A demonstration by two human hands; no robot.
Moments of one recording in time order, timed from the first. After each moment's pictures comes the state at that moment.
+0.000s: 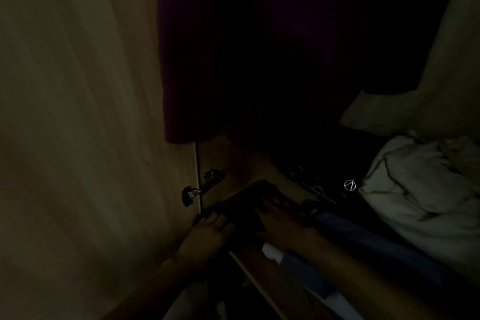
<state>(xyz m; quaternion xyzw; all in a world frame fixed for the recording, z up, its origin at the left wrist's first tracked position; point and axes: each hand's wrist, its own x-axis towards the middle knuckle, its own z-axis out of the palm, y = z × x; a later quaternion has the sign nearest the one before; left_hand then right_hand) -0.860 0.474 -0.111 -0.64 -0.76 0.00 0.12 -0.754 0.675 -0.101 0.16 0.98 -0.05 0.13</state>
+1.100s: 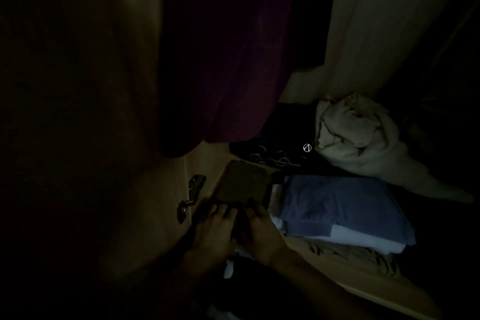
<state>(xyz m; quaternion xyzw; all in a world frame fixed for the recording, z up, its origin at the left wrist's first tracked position) -0.900 0.509 -0.135 -0.69 -0.72 -0.06 -0.04 -0.757 0.552 -0.115 0.42 0.87 -0.22 -0.14</state>
